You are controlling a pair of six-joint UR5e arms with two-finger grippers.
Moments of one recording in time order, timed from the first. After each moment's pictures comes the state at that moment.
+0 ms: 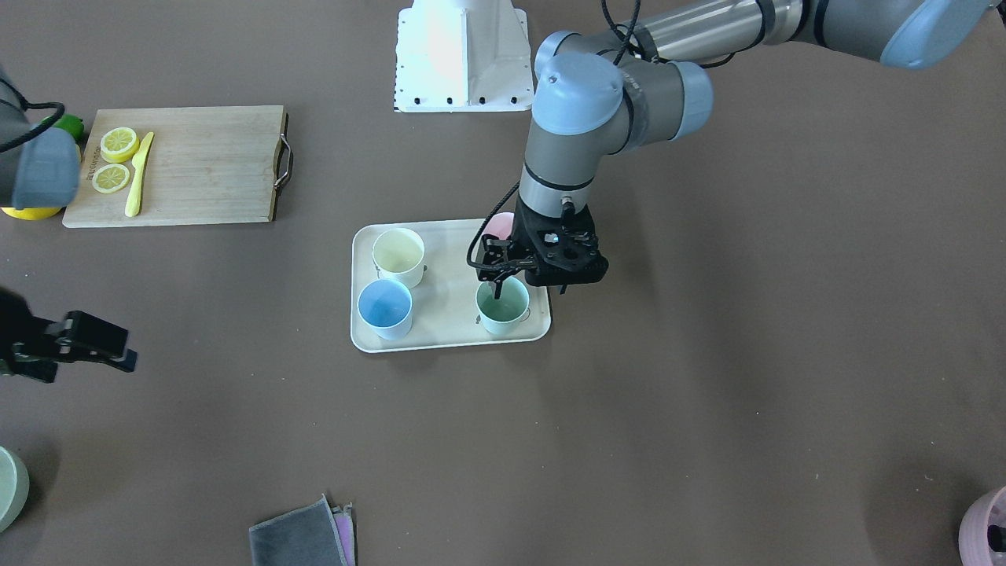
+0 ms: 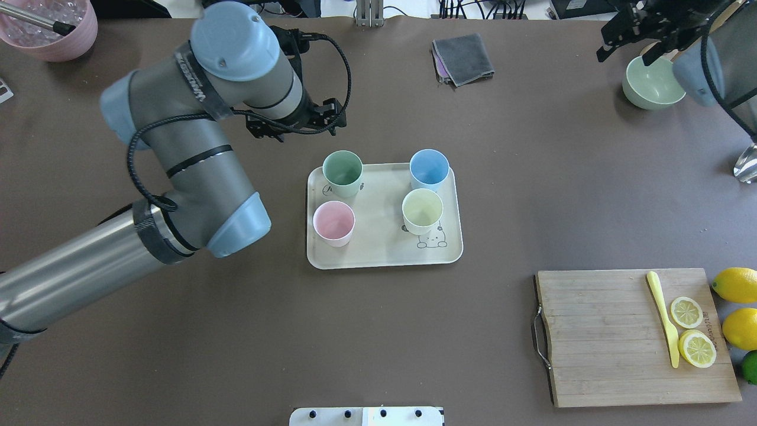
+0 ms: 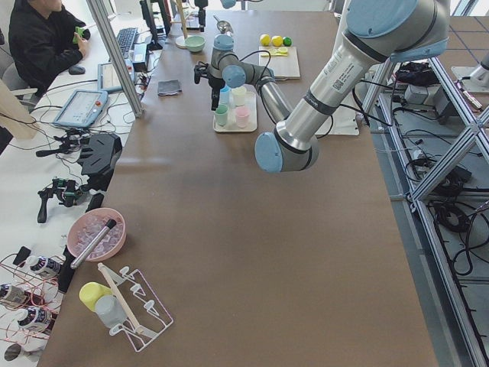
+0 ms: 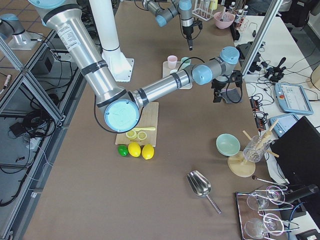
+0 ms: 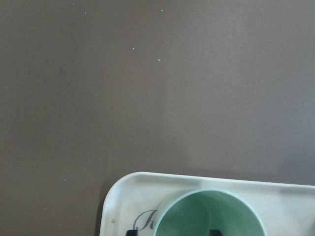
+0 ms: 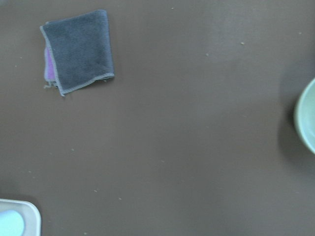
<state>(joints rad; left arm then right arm) -0.74 -2.32 -1.65 -1.63 -1.89 -1.17 1.27 -1.09 1.52 -1.53 2.42 0.48</state>
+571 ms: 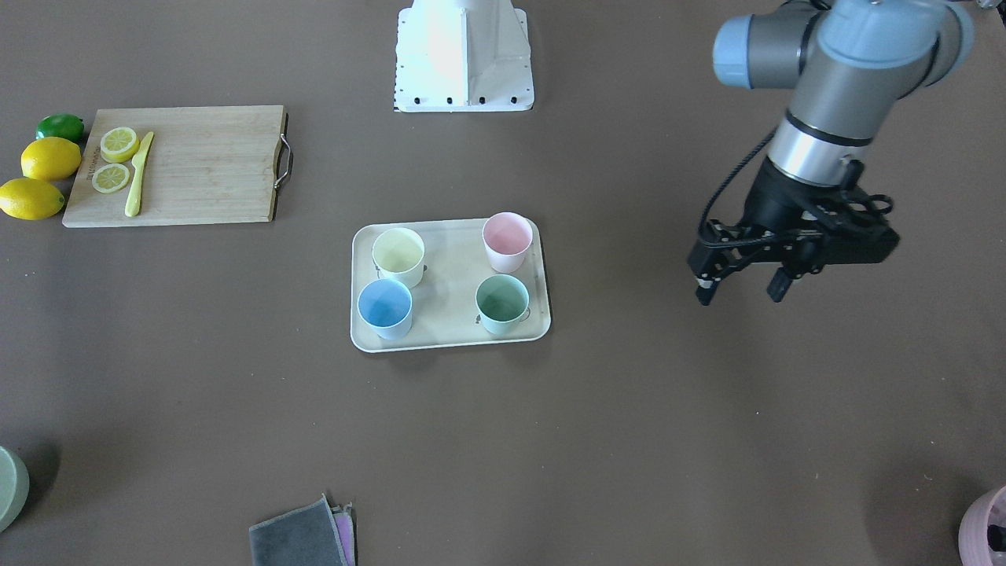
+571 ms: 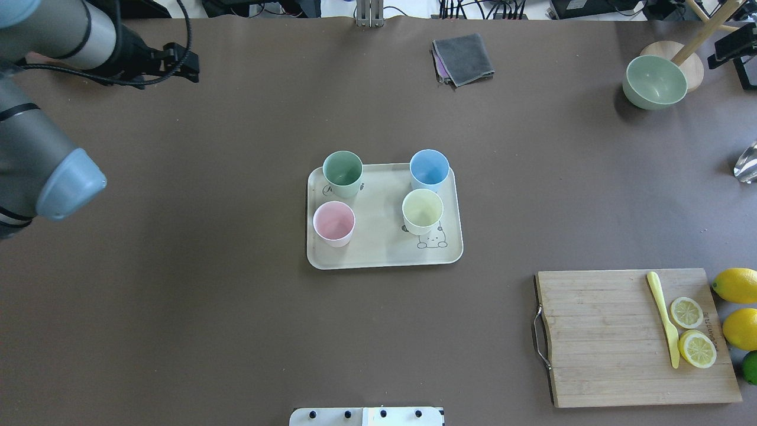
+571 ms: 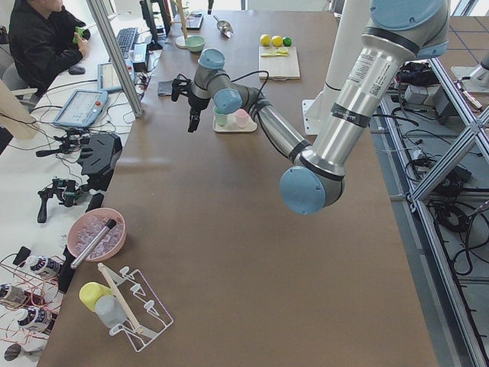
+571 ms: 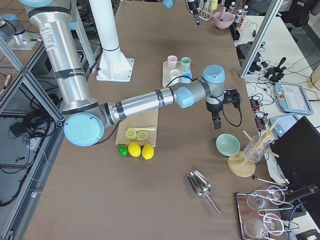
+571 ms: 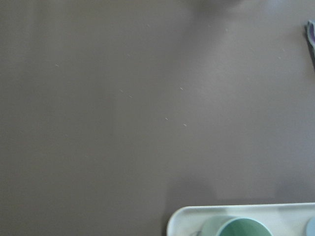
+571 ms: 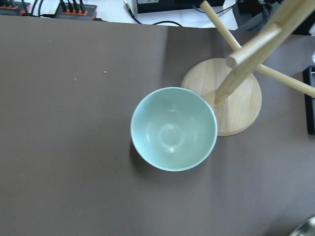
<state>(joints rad) -1.00 -2.00 -1.82 -1.77 -1.95 -1.02 1.38 -1.33 1.62 -1.35 2.20 0.42</state>
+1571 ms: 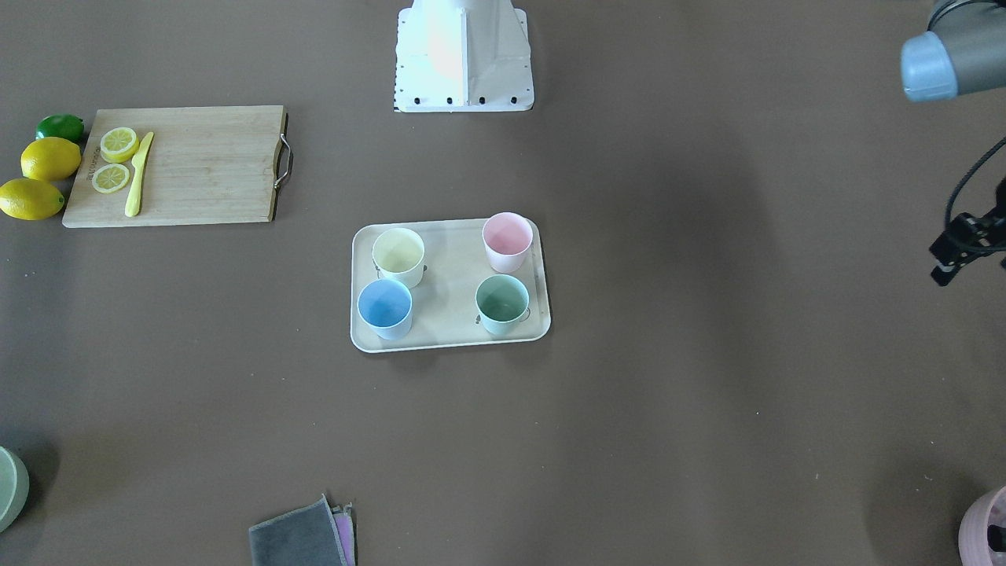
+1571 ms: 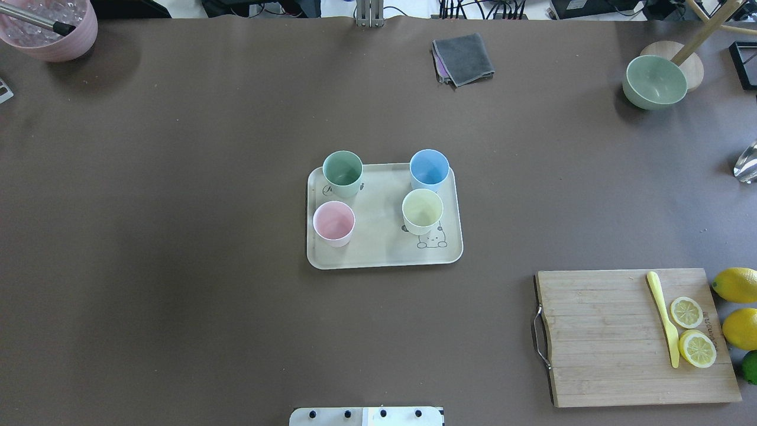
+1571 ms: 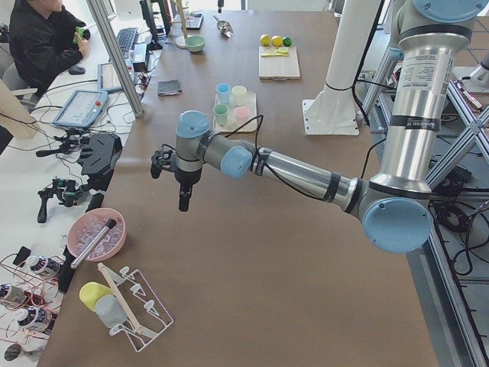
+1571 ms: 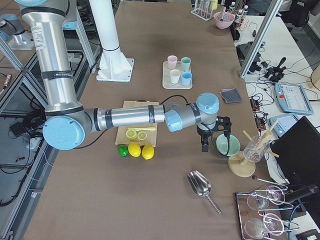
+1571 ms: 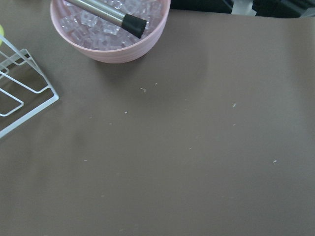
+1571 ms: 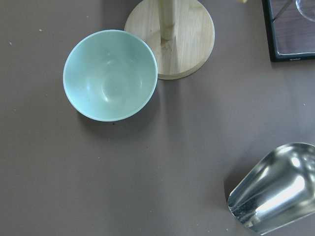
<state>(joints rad) -1.42 -1.68 -1.74 -1.69 -2.22 -0.41 1.48 -1.42 1.58 -1.44 2.34 0.37</state>
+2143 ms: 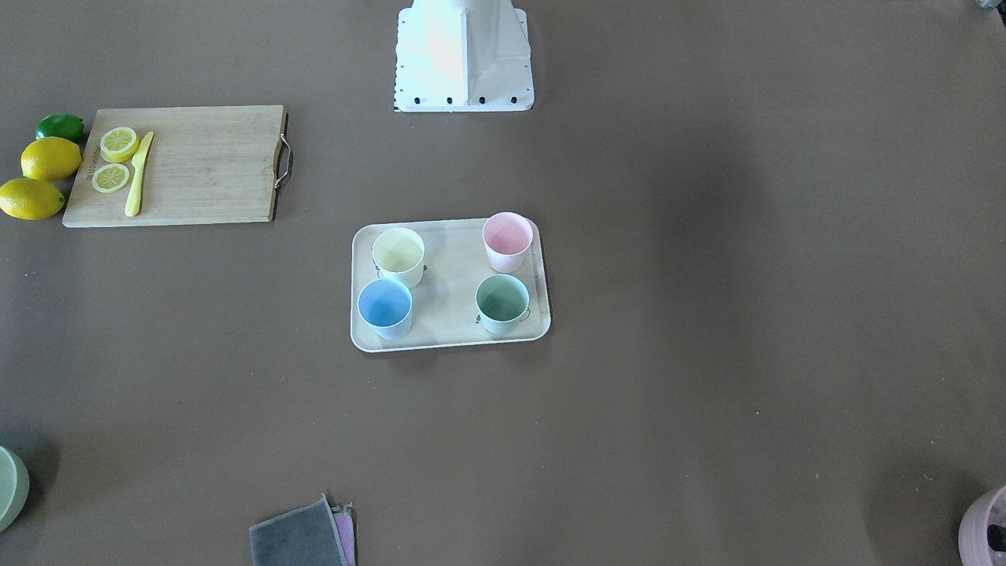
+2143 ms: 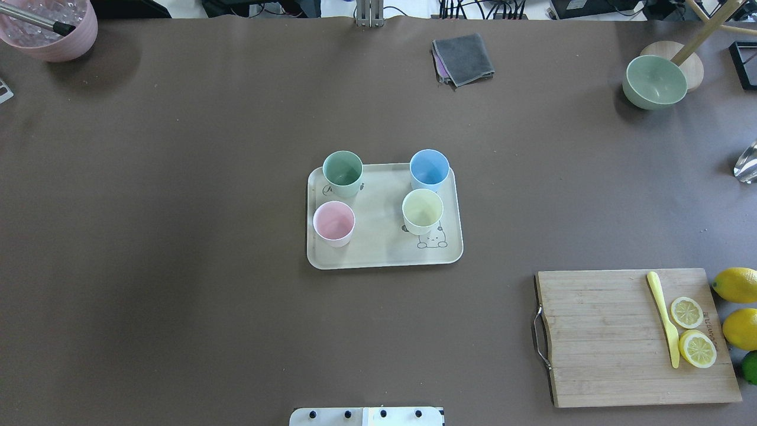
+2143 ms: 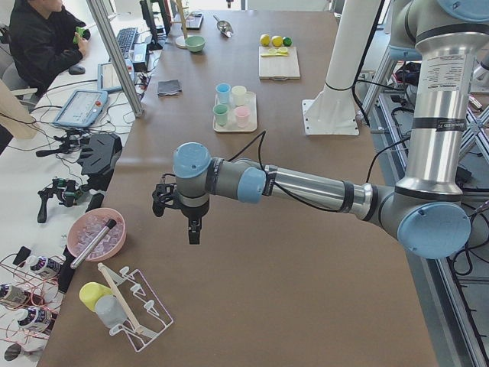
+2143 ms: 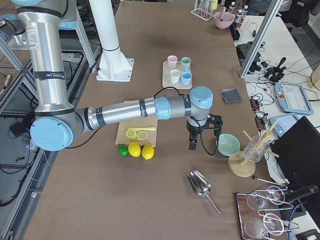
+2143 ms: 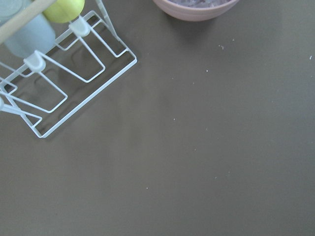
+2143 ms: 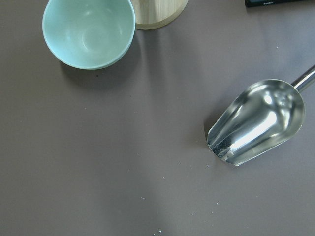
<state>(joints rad) -1.54 -1.59 -1.72 -1.60 -2.34 -0.26 1.49 -1.49 1.72 -1.66 2.34 0.30</state>
